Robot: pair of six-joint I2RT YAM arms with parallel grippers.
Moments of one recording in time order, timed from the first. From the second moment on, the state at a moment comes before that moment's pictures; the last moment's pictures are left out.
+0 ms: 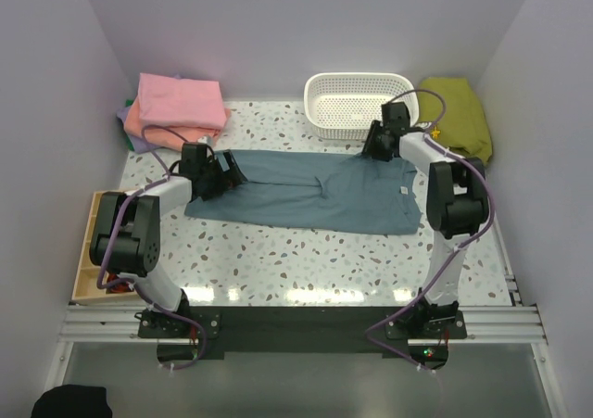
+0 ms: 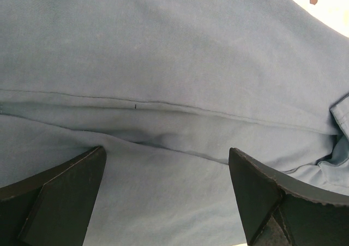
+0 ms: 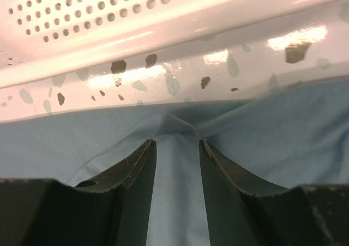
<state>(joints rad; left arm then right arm) -0.11 1.68 0.88 -0.03 0.20 -0.54 0.15 2.05 1.49 -0.33 -0.01 0.46</state>
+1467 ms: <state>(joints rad) -0.54 1.36 0.37 0.37 0.26 -0.76 0.16 2.02 1.41 -0.44 -0.09 0.44</state>
